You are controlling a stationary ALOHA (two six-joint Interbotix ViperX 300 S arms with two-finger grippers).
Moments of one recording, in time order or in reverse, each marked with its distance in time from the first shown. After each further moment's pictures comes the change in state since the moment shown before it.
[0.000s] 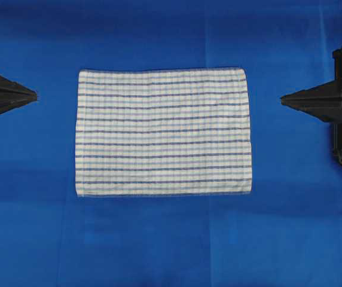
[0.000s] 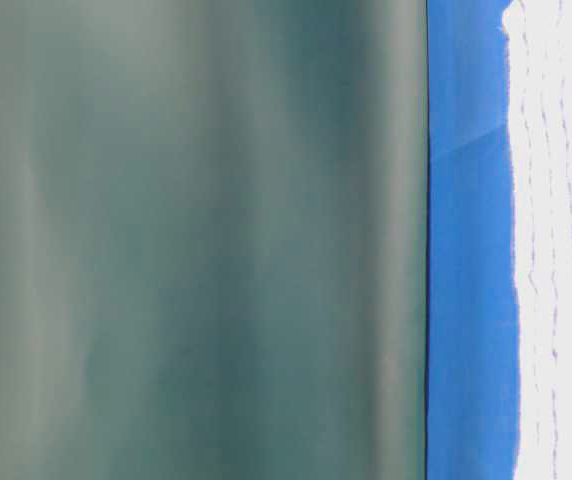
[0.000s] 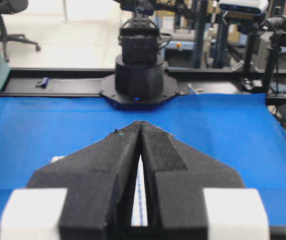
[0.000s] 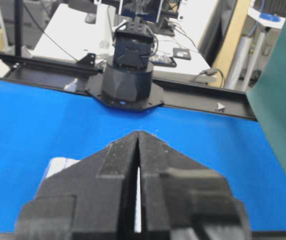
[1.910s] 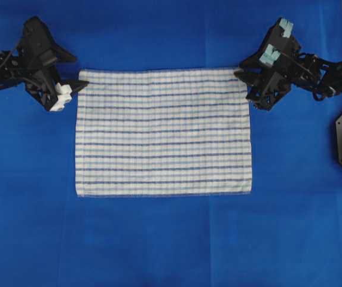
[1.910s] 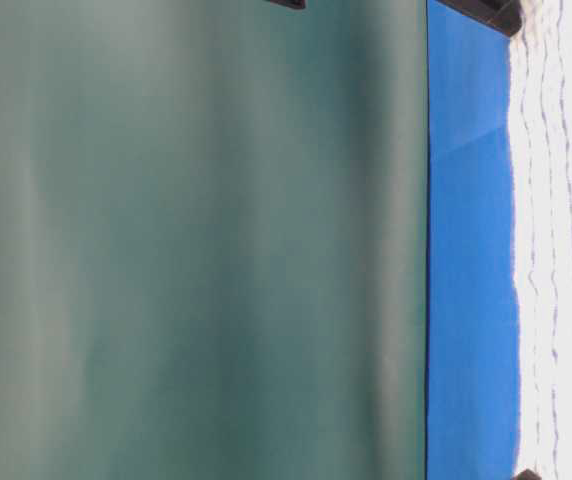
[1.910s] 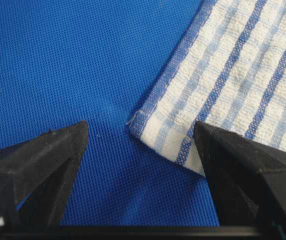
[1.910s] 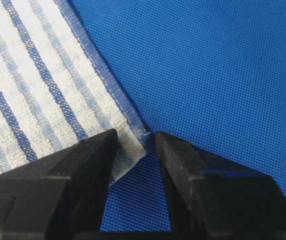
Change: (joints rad) left arm 0.451 0.997 -0.026 -0.037 -0.189 -0.008; right arm -0.466 0.980 -0.048 0.149 -0.149 0.017
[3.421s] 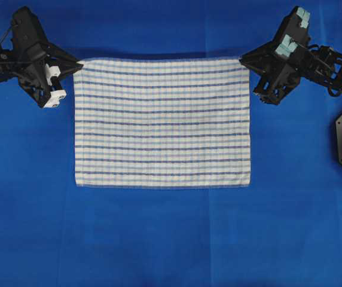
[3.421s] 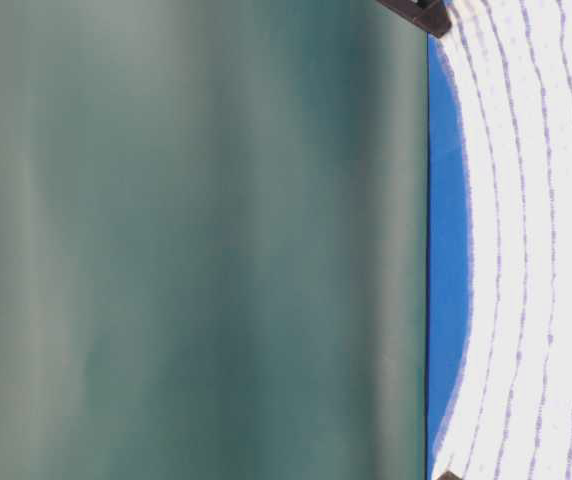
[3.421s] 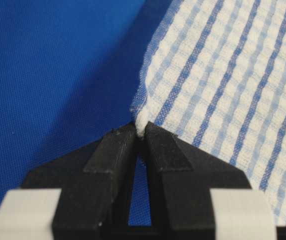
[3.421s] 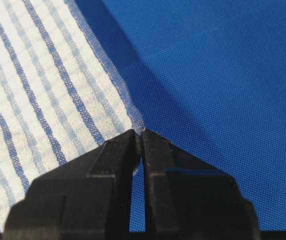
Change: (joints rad) left arm -0.023 -0.230 0.000 0.000 0.152 0.020; right arm 0.006 -0.215 0.008 -0.002 0.112 -0.005
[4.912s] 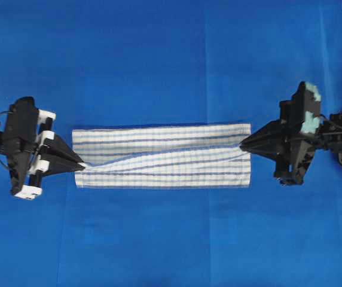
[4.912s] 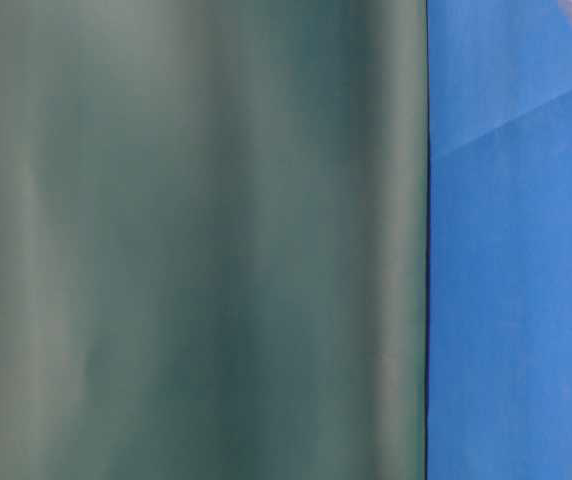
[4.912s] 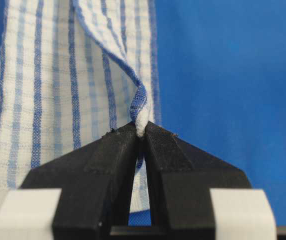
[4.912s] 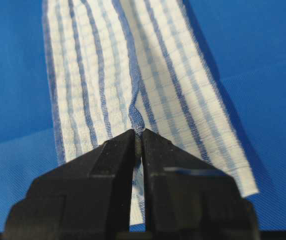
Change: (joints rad) left arm -0.637 -0.034 0.044 -0.002 -0.110 -0.261; right arm 0.673 -0.121 0.104 0.425 -0.069 0.034
